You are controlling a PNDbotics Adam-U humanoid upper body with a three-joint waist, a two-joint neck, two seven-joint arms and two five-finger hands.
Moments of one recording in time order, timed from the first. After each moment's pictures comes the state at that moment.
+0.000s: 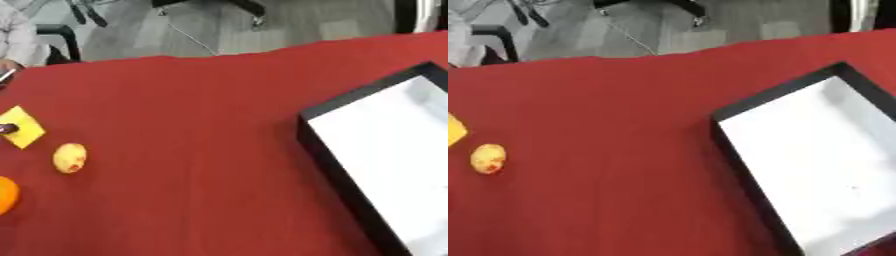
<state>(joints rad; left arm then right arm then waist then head) -0.75 0.99 0.12 -0.76 -0.53 0.19 -0.27 -0.19 -0.54 -0.15 -1.95 -0.07 0.07 -0.07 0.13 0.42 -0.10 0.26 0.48</state>
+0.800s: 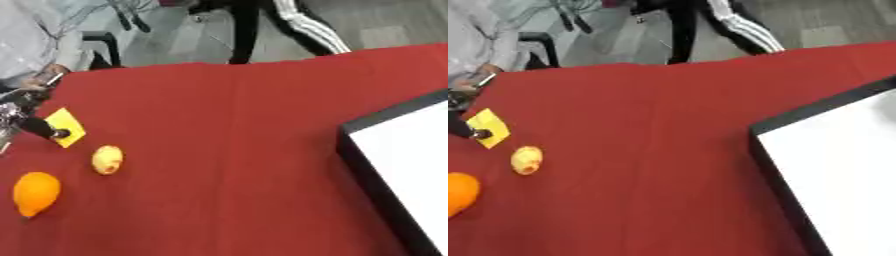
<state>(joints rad) -0.73 0.99 0.12 -0.72 -0.49 0.18 -0.26 -0.20 -0.53 -0.15 -1.95 -0.06 0.07 -0.07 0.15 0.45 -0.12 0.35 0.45</state>
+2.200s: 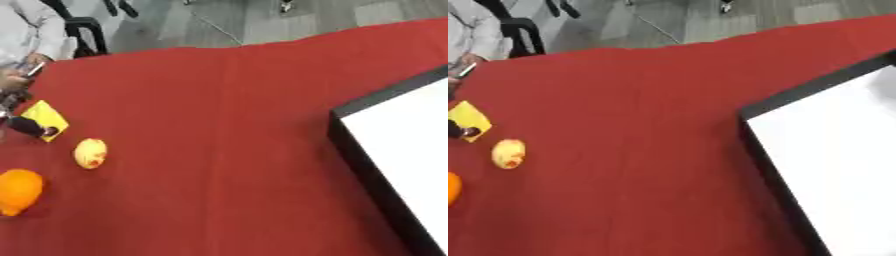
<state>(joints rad) -0.74 0.99 0.14 -0.69 -0.45 0.24 -0.18 -0.21 -0.52 -0.15 -1.97 -0.04 0.07 -0.04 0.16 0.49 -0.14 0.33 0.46</state>
